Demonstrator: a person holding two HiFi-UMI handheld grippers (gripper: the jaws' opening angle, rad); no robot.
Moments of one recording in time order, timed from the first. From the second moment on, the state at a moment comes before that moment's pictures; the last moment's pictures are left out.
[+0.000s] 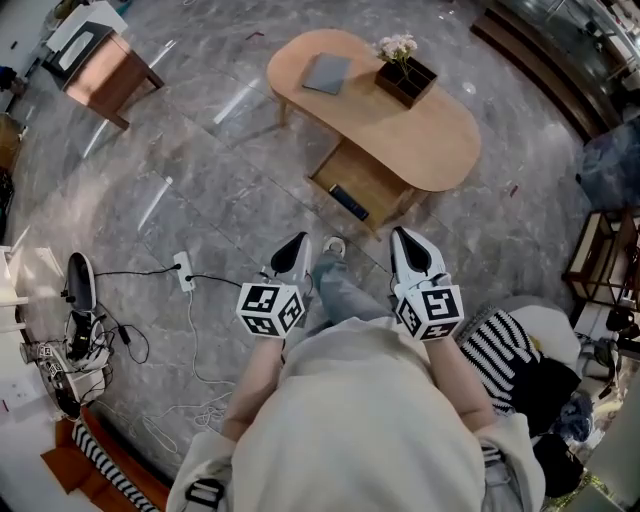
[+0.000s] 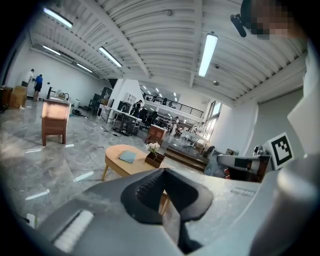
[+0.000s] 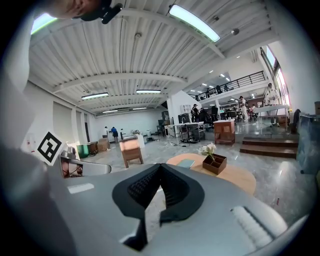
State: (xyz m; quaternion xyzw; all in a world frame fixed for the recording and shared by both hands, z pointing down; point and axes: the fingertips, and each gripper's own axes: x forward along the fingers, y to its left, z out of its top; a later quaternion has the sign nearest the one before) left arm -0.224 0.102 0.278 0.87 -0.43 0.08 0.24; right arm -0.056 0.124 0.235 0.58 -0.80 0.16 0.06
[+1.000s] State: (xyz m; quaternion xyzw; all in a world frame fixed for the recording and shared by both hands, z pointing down) left arm -0.206 -0.108 0.327 0.89 -0.34 0.17 0.25; right arm -0.016 -0.051 0.288 0.65 -0.72 0.22 0.07
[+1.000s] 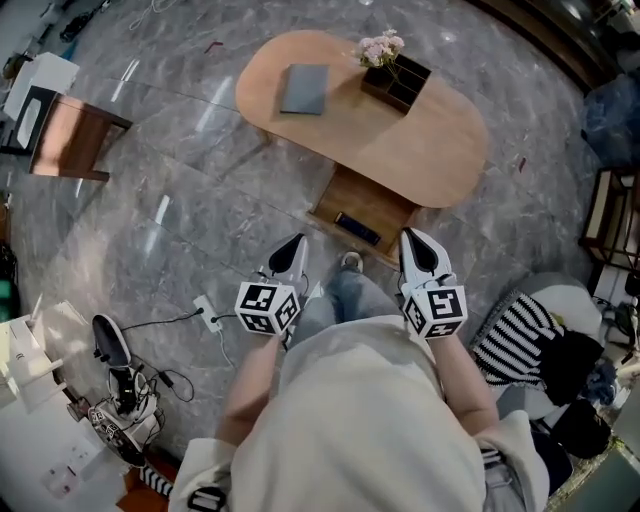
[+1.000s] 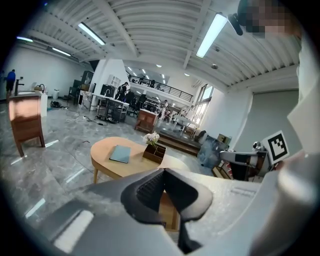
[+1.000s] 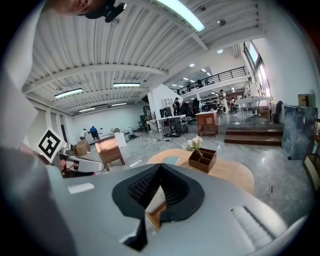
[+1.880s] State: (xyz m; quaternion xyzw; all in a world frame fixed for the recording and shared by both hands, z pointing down) left arm -0.186 -0.146 0.478 0.89 -0.21 0.28 0.28; right arm 0.016 -0.001 0.423 0.75 -0.59 0.29 0.09
